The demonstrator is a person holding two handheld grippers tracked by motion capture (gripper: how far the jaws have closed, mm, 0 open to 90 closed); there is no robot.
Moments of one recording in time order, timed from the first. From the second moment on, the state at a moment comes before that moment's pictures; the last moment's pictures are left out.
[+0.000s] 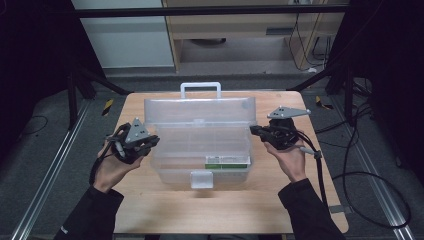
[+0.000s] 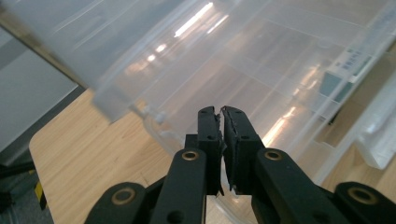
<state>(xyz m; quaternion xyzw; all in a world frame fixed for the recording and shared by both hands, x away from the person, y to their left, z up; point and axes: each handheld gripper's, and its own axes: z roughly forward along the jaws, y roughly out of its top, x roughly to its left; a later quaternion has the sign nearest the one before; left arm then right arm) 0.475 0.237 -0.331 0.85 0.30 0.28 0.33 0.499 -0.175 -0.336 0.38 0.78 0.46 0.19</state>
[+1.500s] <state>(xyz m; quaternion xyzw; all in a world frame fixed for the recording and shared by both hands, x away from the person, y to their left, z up) 0.470 0.266 -0.375 0.82 0.37 0.26 0.36 0.479 -0.185 -0.382 0.39 0.79 0.43 0.19</state>
